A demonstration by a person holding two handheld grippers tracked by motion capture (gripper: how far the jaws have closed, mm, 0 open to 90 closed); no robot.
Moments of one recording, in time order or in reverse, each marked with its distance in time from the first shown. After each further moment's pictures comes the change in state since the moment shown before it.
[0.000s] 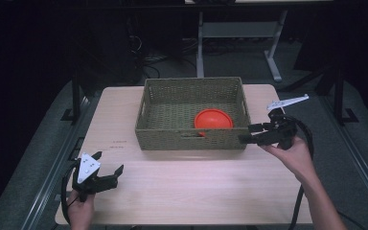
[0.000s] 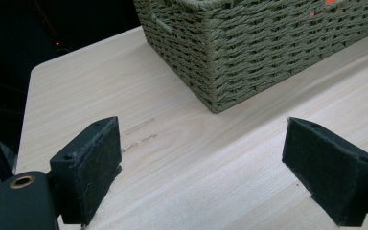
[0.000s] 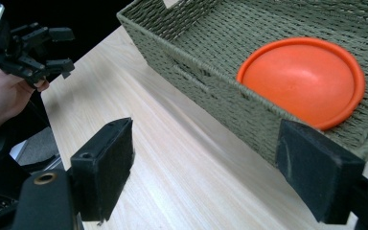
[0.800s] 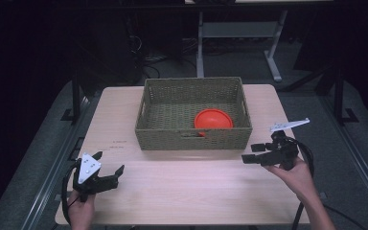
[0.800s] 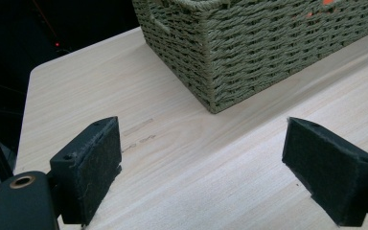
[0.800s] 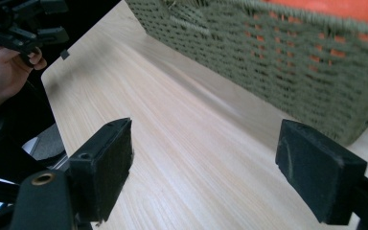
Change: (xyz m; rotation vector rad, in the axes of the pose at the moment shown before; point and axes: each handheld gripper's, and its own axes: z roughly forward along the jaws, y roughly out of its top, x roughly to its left) left arm -0.003 0.000 0.001 -0.013 -0.002 -0.003; right arm -0.012 -0.061 0.013 0.019 0.030 0.063
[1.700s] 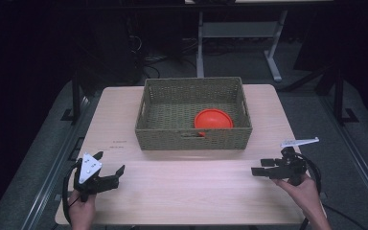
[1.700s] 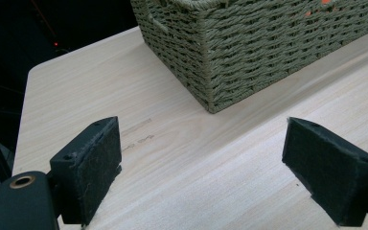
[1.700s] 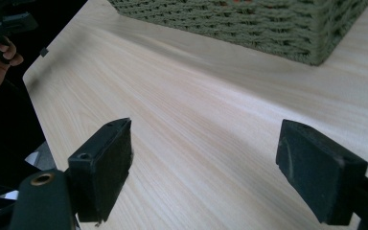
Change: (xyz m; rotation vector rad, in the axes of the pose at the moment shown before) left arm -0.001 0.000 0.001 0.004 -0.002 0.004; right arm -0.027 -0.059 -0.002 -0.021 -0.026 0.123
